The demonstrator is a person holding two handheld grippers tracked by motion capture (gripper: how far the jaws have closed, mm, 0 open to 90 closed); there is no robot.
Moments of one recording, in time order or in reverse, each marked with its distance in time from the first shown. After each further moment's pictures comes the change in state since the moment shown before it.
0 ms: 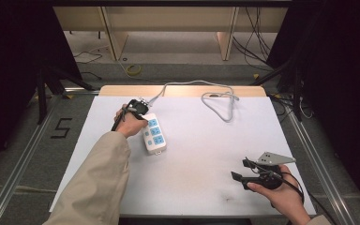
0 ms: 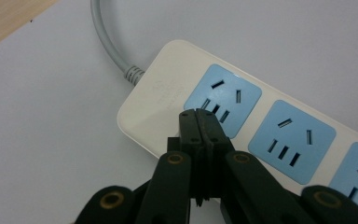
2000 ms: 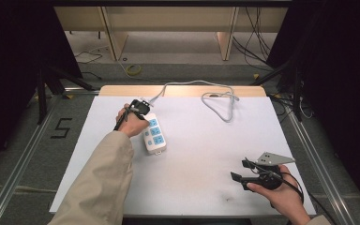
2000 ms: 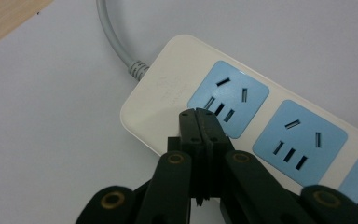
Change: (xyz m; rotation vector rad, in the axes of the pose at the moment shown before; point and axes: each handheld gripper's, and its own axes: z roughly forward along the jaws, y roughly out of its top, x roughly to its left) left arm -0.004 0.002 0.003 0.013 -0.001 -0.035; right arm 0.001 0.000 0.001 0.001 0.011 0.000
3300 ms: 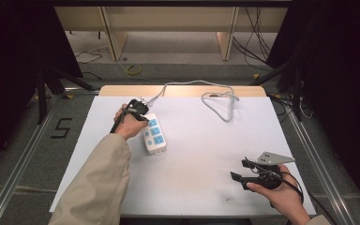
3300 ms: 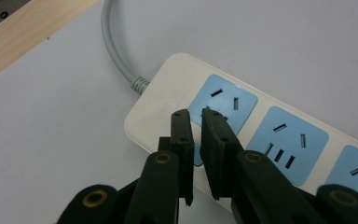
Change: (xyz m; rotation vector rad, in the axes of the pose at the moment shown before) left arm 0.004 -0.006 -0.014 -0.089 -0.016 0.023; right arm 0.000 0.001 0.001 -0.004 0.001 0.000
